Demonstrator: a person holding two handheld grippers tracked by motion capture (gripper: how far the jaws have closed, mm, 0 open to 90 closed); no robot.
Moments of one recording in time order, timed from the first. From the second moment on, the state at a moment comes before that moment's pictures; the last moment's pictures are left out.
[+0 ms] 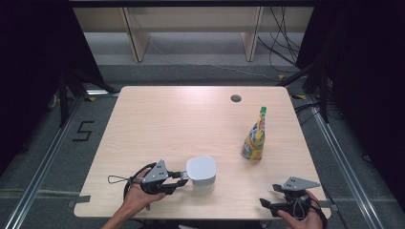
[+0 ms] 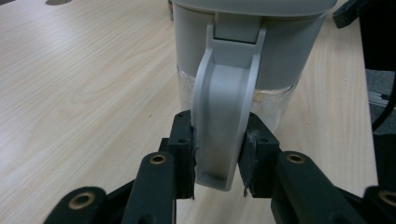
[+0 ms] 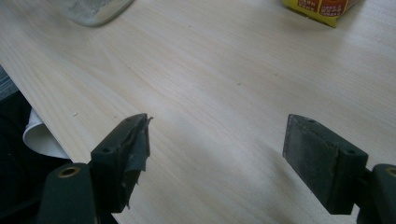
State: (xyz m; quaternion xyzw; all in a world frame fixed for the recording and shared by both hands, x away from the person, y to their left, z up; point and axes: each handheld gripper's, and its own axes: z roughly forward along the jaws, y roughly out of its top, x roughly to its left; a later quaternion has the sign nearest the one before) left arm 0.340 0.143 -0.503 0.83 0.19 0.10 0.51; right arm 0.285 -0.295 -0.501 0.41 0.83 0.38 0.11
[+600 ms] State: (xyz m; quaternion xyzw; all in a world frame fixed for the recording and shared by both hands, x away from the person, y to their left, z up) left arm 0.342 0.145 -0.495 0.83 0.21 0.10 0.51; right arm 0.288 -0.298 -0.502 0.40 0.83 0.38 0.10
